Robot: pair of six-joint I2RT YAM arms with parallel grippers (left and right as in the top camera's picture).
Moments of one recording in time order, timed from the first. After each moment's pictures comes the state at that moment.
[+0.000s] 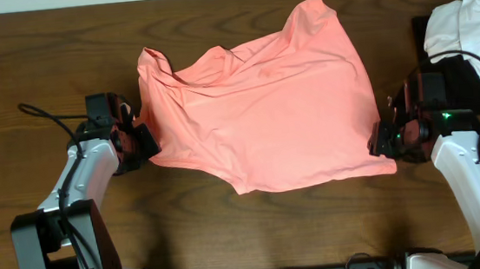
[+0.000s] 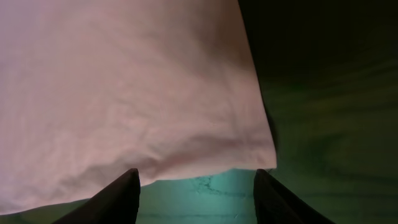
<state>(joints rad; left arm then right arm) 0.12 1.63 0.89 -0.53 0.19 -0.33 -0.06 1.36 0.87 -0.87 -0.10 0.24</state>
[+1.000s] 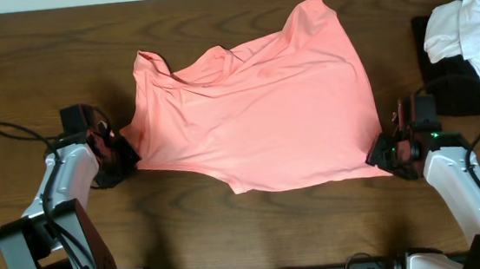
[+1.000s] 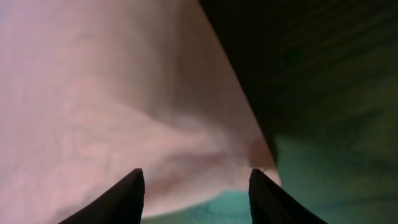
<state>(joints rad) 0.27 1.63 0.89 -0.66 0.18 -0.33 -0.06 1.36 0.68 -0.65 -0.07 0.44</state>
